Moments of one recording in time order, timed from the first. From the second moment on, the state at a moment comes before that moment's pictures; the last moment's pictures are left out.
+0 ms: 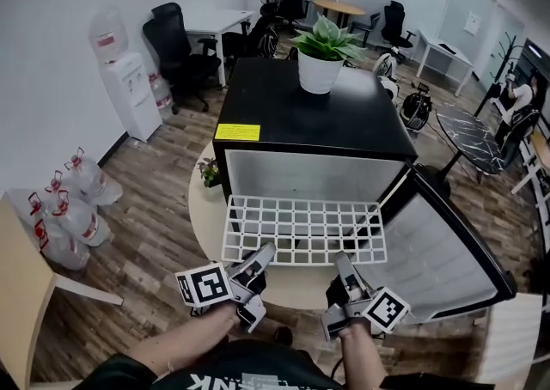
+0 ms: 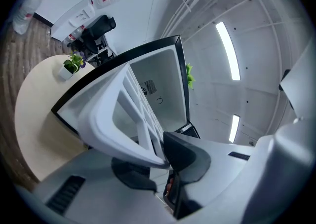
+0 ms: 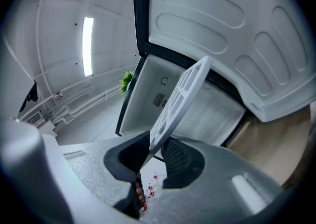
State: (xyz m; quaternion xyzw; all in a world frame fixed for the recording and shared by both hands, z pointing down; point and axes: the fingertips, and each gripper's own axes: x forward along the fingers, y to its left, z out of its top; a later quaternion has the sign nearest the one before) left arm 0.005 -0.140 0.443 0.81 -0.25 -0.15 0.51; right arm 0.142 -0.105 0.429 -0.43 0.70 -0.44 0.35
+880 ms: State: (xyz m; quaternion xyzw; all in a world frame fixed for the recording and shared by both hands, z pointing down) left arm 0.018 -0.167 0.464 0.79 -0.27 -0.14 0.52; right arm 0.153 -0.135 0.443 -0.42 0.71 -0.45 0.34
